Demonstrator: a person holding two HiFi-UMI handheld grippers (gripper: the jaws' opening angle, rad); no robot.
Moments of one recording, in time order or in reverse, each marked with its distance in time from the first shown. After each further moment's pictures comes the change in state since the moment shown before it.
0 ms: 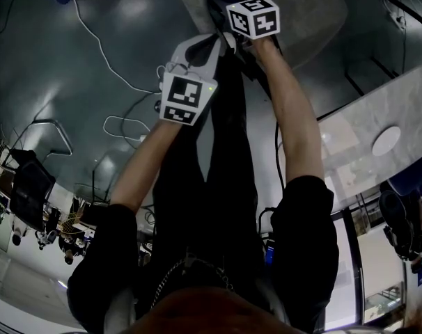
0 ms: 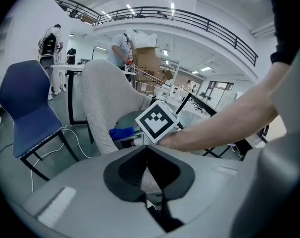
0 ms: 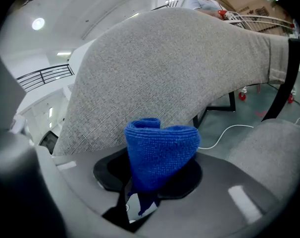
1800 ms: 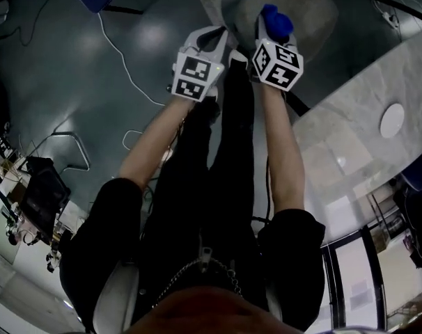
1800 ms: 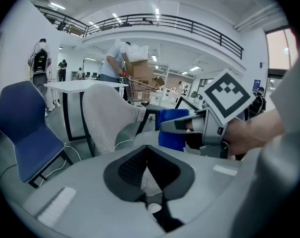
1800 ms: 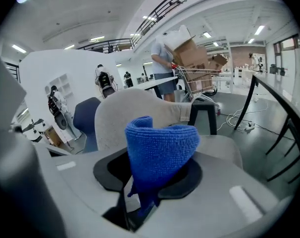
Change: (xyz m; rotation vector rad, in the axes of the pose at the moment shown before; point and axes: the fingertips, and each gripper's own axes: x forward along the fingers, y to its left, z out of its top) left arm -0.045 -0.018 0.039 0.136 -0.084 -0.033; right arm -0.218 0.044 0.024 0.220 -0.343 -0.644
